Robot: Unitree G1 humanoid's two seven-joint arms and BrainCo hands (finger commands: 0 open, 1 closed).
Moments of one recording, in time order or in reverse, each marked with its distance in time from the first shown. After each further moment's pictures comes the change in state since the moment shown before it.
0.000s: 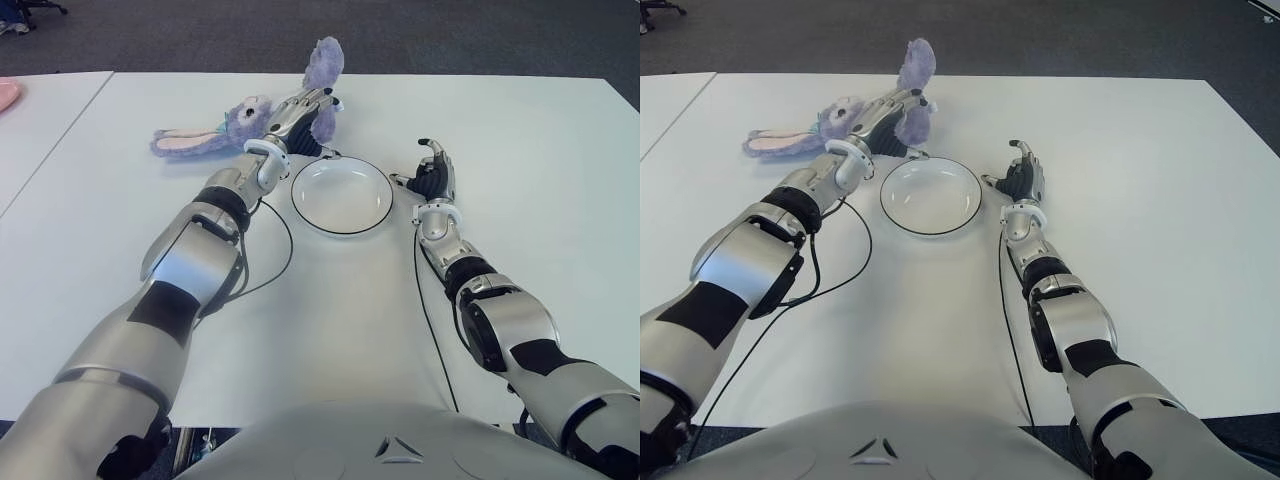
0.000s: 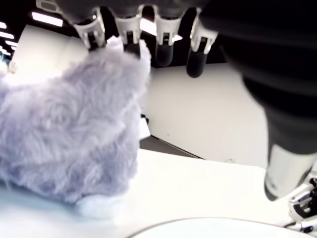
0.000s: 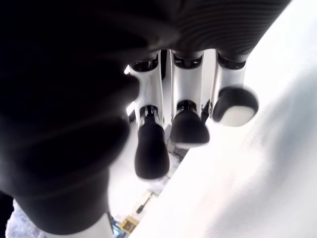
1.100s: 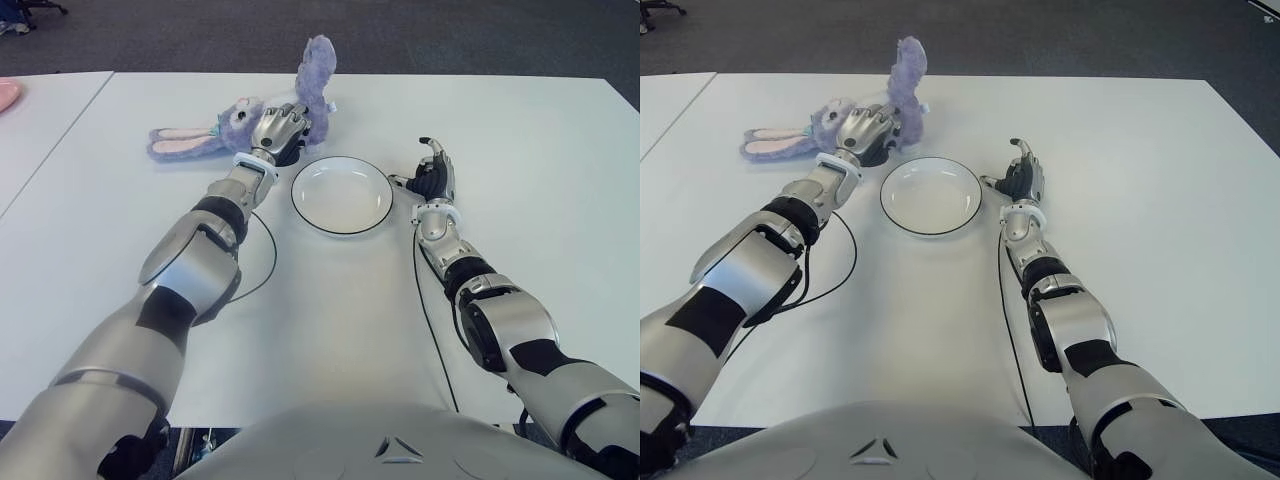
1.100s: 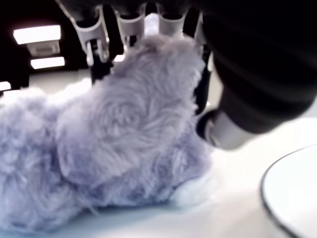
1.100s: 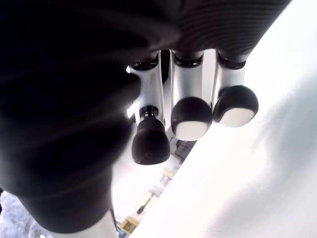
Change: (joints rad) left arm 0.031 0.021 -0.209 0.010 0.216 0.329 0.260; right arm 0.000 0.002 -0.002 0.000 -0.002 0.001 -0.006
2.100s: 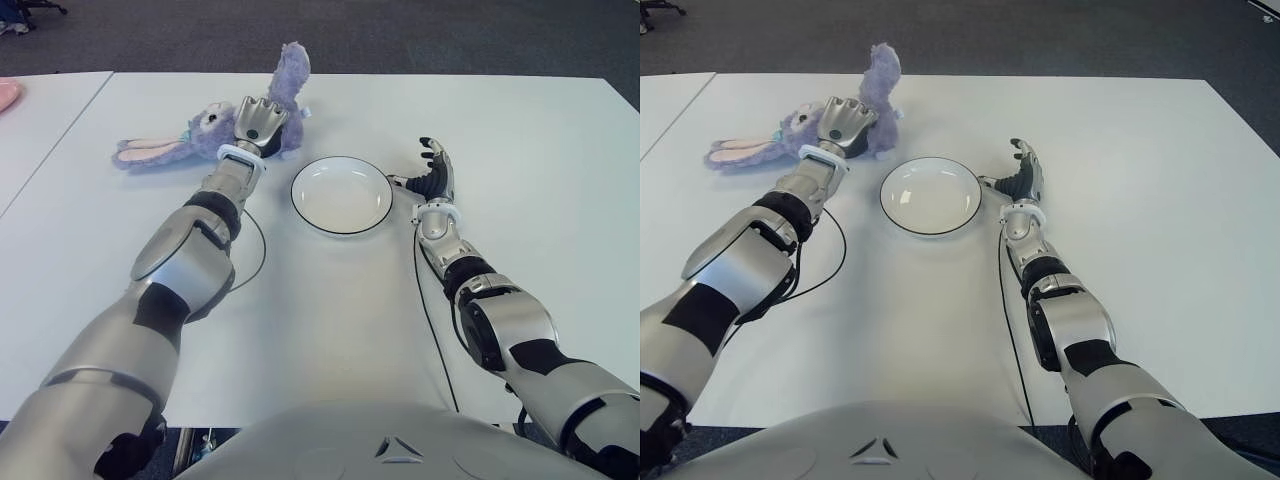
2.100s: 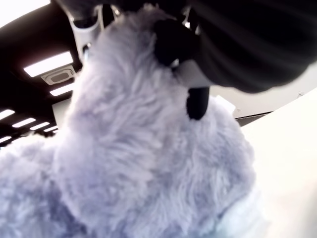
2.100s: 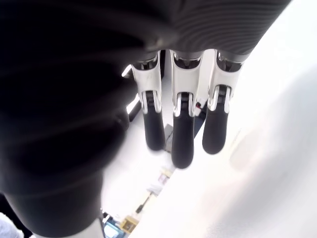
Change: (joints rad) left arm -0.021 0.047 -0.063 -0.002 0.040 0.161 -0.008; right arm -0.001 0.005 -0.029 0.000 0.007 0.000 0.034
